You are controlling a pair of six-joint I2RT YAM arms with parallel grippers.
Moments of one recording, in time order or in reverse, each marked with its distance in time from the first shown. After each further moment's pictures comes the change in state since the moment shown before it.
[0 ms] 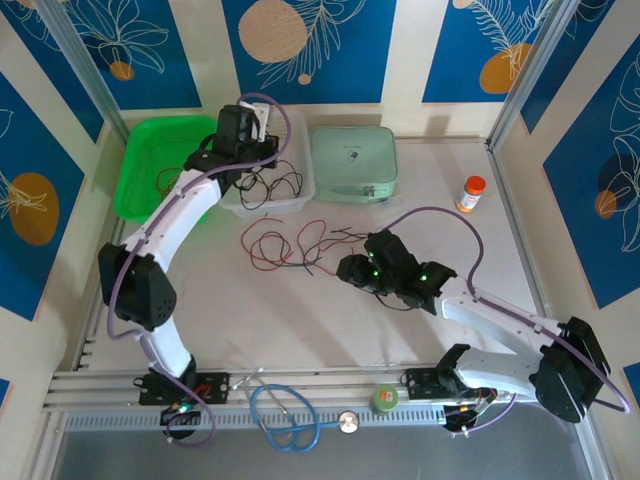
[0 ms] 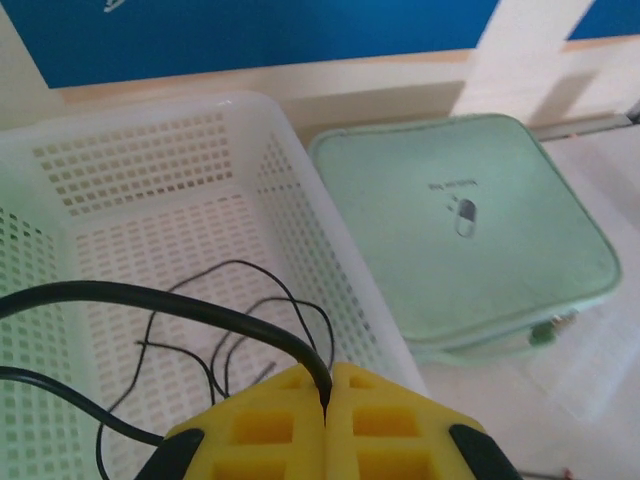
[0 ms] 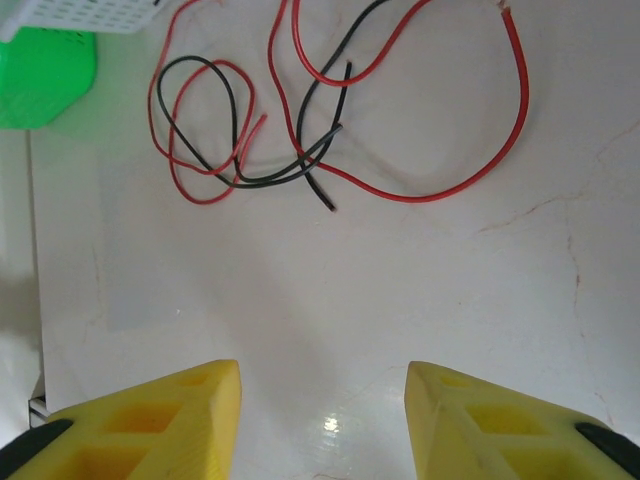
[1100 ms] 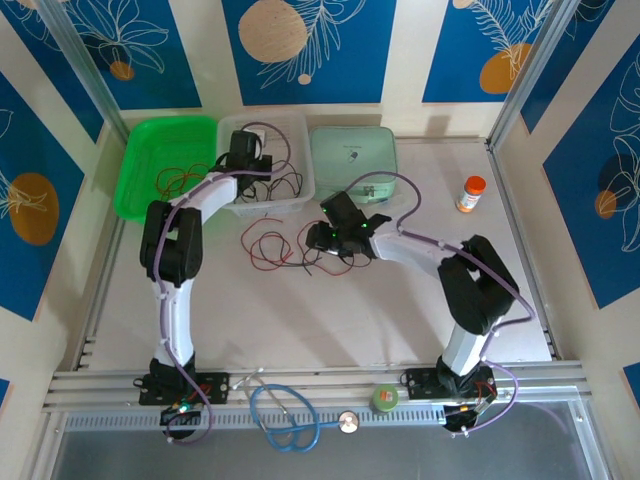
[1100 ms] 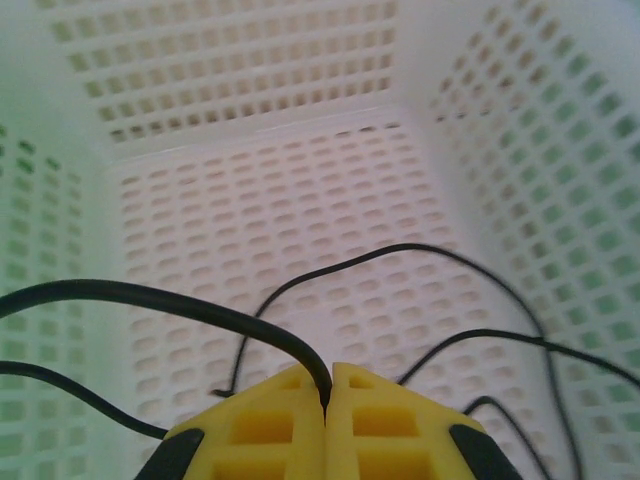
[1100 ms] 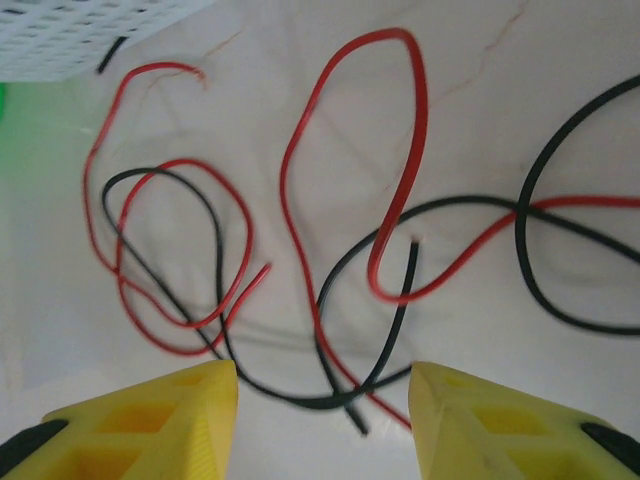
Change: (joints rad) left arm 0.119 0.394 -0.037 0.319 -0.086 0.074; right arm -0.078 0.636 0.448 0.052 -0.019 -0.176
